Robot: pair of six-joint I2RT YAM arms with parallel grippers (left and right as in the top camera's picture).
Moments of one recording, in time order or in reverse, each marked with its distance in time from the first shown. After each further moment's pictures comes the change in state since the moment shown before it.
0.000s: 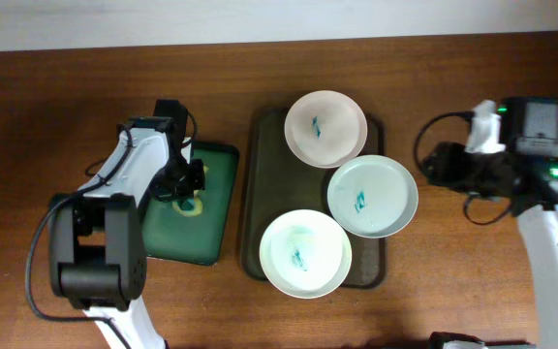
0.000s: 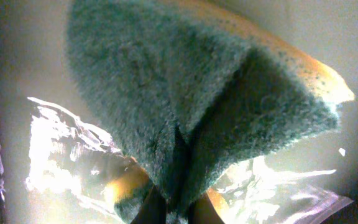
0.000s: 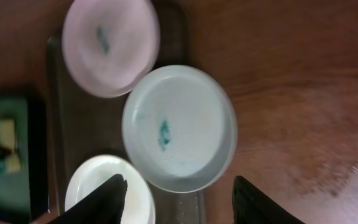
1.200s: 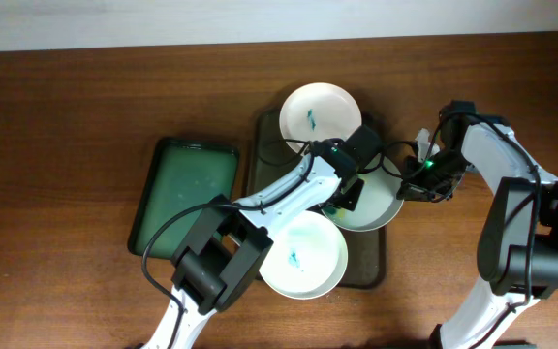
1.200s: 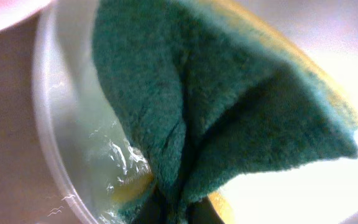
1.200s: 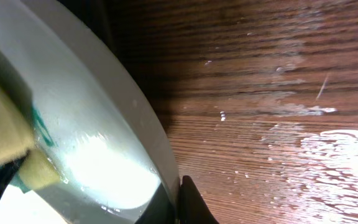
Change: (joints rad) left arm -0.721 0.277 0.390 0.118 -0.075 -0.195; right arm 0.011 0.672 0.009 0.077 -0.080 -0.161
